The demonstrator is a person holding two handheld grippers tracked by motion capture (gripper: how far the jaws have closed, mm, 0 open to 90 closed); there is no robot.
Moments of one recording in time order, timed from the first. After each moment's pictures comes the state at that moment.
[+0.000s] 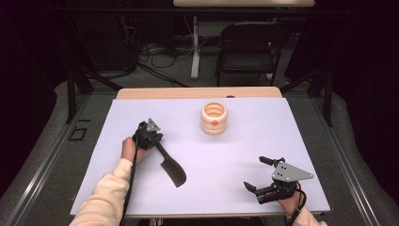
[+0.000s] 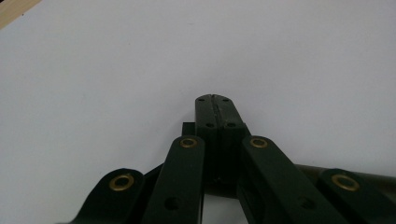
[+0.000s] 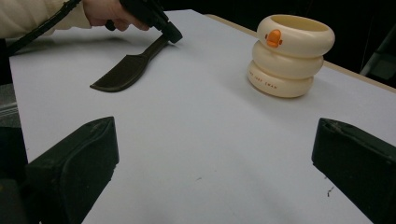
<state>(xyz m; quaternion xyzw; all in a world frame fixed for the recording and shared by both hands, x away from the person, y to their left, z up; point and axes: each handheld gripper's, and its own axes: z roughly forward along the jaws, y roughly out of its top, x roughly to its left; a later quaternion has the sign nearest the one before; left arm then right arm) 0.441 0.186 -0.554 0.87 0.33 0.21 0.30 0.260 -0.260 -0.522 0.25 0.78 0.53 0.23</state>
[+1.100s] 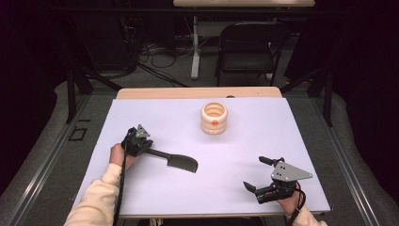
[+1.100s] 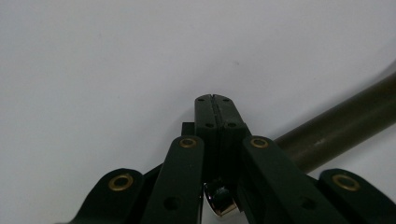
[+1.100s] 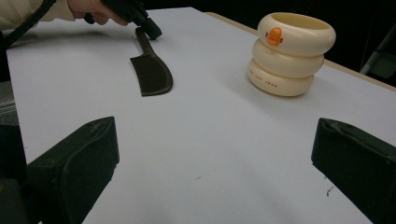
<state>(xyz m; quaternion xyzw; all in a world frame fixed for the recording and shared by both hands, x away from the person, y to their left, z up) 0.416 0.217 -0.555 0.88 0.34 0.20 0.28 0.261 -0.259 -0.522 0.25 0.78 0.52 0.23</state>
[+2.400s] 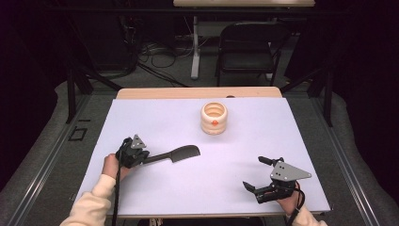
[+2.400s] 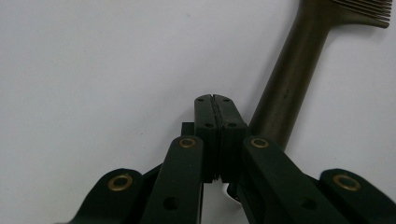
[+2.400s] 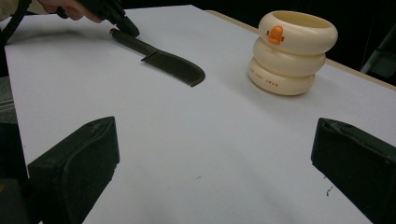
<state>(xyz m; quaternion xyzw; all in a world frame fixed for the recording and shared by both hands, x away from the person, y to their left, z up) 0.376 0.224 -0.550 0.89 0.33 0.18 0.26 0.262 -0.257 -0.522 0.25 0.78 0.52 0.23</state>
